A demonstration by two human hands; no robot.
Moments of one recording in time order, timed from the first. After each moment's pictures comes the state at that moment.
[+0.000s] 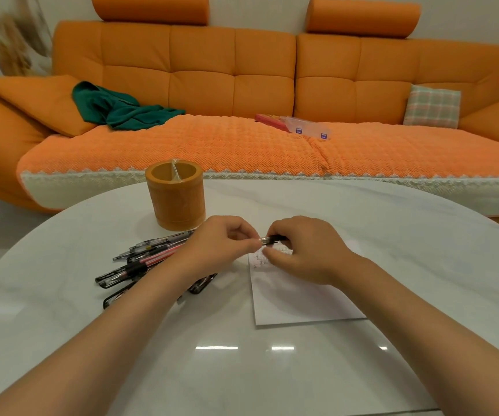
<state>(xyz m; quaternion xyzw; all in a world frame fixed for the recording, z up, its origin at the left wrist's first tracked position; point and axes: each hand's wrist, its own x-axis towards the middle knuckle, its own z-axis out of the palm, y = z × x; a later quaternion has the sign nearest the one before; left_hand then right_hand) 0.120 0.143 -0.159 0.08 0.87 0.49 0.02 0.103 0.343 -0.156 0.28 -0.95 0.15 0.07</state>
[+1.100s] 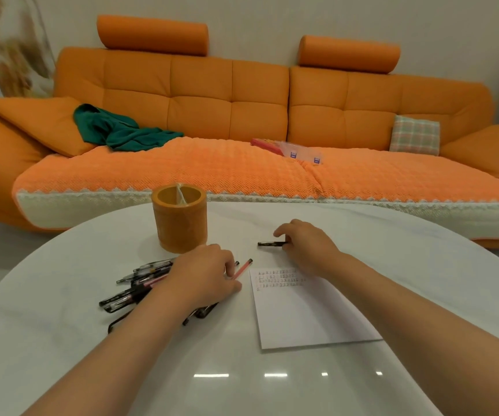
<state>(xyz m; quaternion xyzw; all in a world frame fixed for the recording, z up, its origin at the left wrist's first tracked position) 0.121 0.121 -0.161 0.10 0.99 0.09 0.01 0.041 0.343 -0.168 0.17 -0.98 0.11 0.04</state>
